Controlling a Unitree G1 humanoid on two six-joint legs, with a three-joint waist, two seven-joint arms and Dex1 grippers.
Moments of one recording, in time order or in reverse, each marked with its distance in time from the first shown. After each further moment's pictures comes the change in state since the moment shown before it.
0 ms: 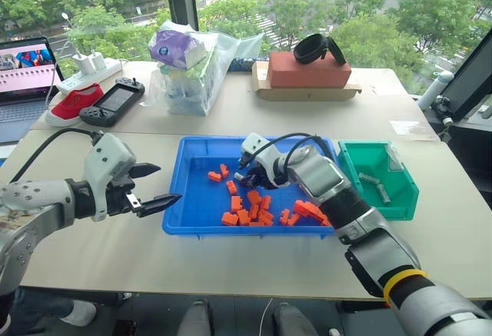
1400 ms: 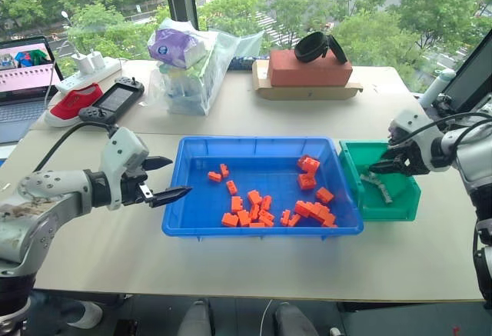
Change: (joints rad) left arm -0.122 -0.038 -0.134 0.101 0.071 -0.087 -0.022; right arm 0.058 -0.710 -0.237 0.185 -0.035 -0.290 0.331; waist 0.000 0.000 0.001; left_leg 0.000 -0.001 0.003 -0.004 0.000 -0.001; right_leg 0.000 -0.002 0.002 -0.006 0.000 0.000
